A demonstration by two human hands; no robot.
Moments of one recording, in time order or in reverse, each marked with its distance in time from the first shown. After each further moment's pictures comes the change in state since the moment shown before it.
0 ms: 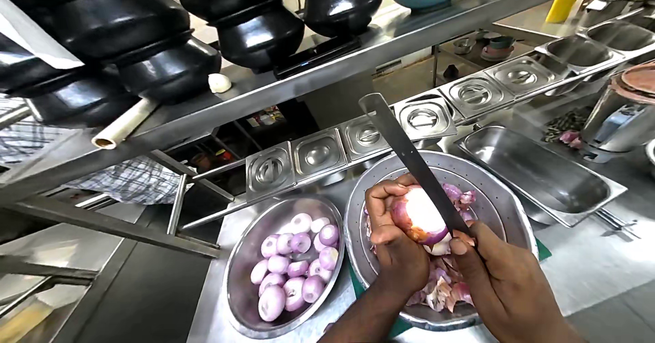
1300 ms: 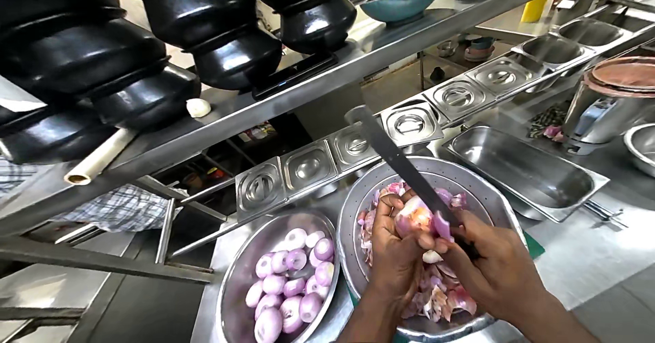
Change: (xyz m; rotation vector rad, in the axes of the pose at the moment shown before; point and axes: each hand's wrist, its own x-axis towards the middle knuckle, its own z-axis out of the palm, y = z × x) left_hand -0.009 -0.007 -0.009 -0.510 0.006 -0.608; right_hand 0.013 0.028 0.001 0.014 0.028 0.023
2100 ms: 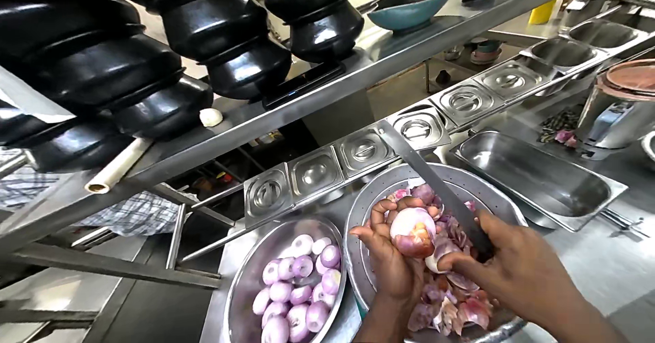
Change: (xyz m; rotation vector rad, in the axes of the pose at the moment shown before) left_hand 0.012 -0.003 -0.003 0.090 0.172 0.123; right_hand 0.008 0.011 -0.014 -0.245 -0.112 0.143
